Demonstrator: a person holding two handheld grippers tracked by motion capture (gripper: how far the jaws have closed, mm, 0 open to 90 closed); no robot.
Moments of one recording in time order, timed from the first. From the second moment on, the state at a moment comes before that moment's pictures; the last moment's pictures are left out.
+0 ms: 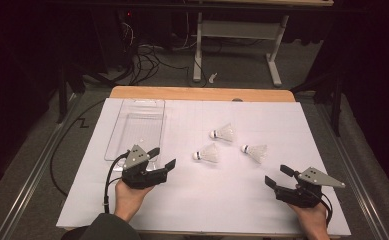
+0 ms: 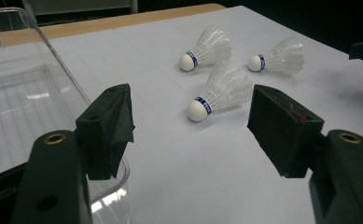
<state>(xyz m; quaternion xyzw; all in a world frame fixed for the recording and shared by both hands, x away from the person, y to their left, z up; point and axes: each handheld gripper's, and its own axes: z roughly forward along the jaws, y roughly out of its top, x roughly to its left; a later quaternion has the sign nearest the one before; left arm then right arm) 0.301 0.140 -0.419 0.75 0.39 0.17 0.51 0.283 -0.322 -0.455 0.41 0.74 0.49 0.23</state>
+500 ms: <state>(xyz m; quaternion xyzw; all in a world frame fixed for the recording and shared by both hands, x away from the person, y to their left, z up) 0.307 0.135 -0.419 0.75 0.38 0.17 0.51 0.283 -0.322 -0.455 0.41 0.74 0.49 0.23</state>
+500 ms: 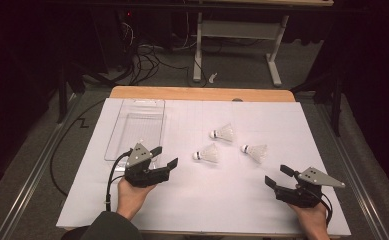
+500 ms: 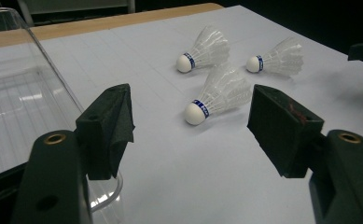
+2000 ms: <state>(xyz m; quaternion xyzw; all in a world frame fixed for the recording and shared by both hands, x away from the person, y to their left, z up) 0.331 0.109 -0.414 0.76 0.37 0.16 0.51 0.283 -0.322 -0.455 0.41 0.74 0.49 0.23</state>
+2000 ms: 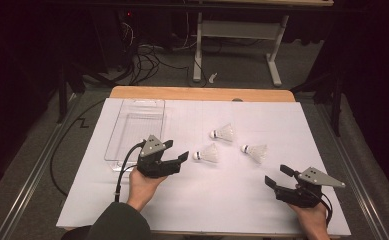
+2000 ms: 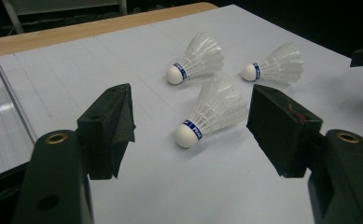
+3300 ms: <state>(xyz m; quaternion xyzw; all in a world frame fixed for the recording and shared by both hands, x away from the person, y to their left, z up) 0.352 0.085 -0.413 0.77 0.36 0.15 0.50 0.283 -0.322 -0.455 0.41 0.74 0.49 0.23</state>
